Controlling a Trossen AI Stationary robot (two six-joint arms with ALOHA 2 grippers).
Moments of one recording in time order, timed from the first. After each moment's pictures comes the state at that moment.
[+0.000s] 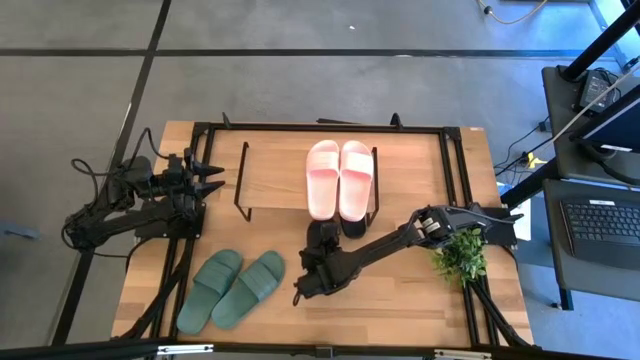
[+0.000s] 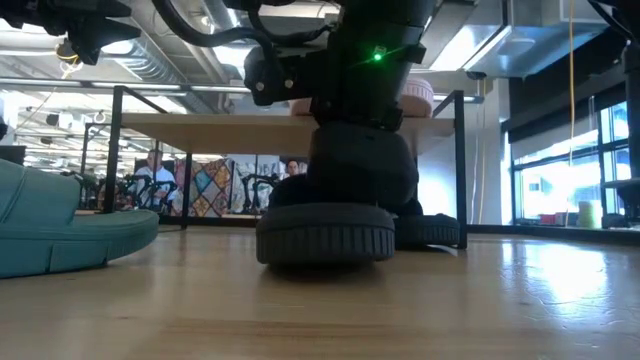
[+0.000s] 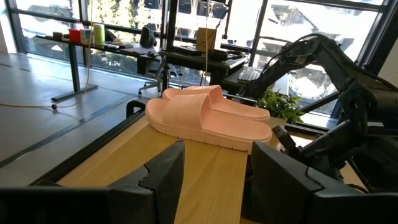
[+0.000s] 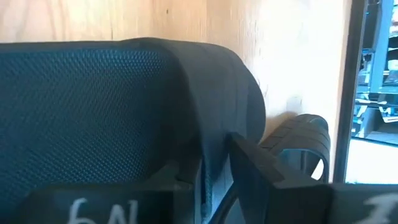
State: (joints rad) left arm 0.38 0.00 0.51 -0.56 0.12 -0.15; right arm 0.40 2.42 2.02 -1.24 0.72 0.39
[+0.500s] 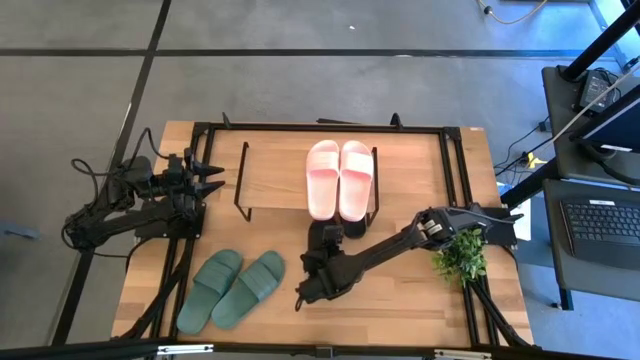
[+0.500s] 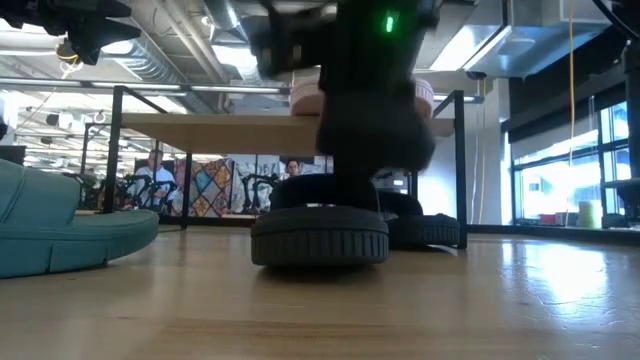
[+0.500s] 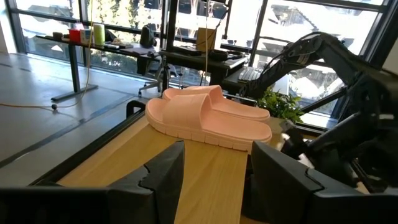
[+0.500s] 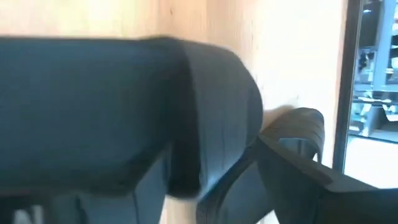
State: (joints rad) left arm 0.38 0.00 0.51 -0.56 0.12 -0.15; right arm 0.43 2.41 2.08 -1.32 0.69 0.44
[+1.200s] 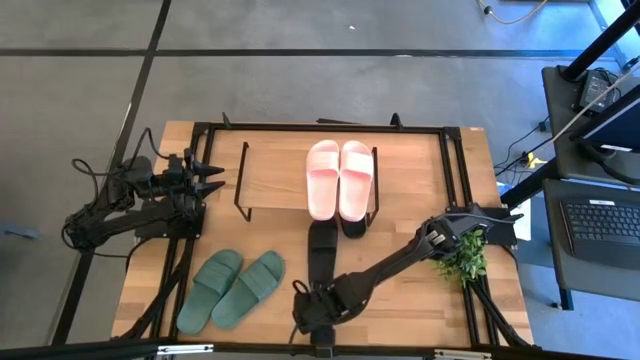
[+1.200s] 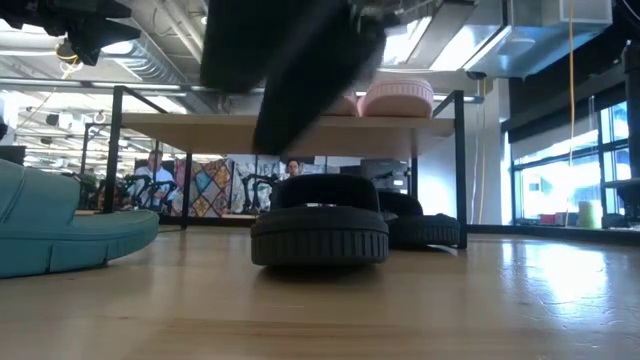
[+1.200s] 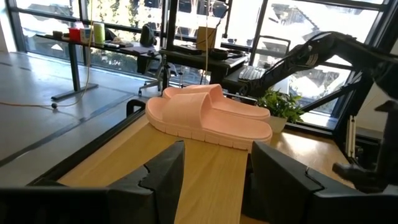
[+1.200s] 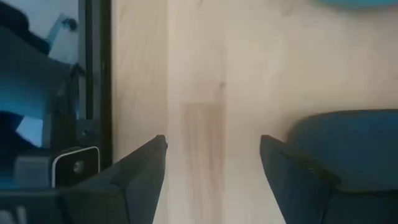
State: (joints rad) left arm 0.38 0.00 0.51 -0.56 0.12 -0.15; right arm 0.52 2.43 2.23 -0.99 0.07 0.53
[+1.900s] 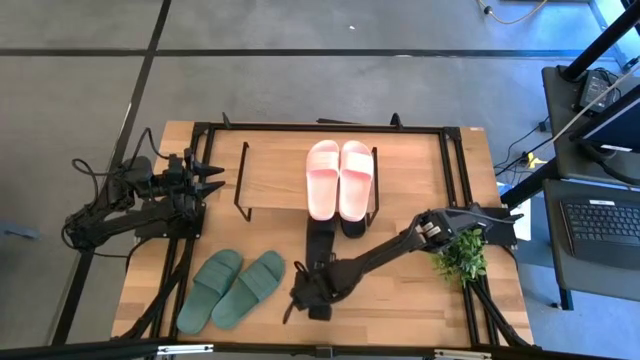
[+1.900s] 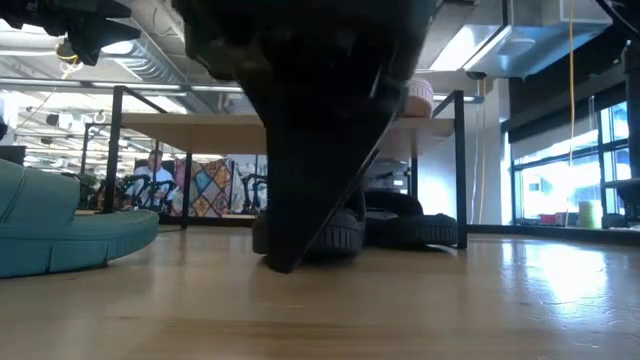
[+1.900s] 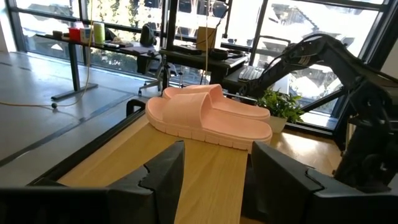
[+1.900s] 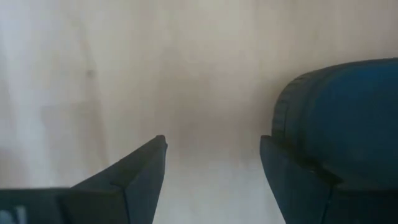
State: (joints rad) left arm 0.38 0.00 0.51 -0.56 0.12 -0.15; right arm 0.44 2.43 2.07 -0.98 0.15 0.54
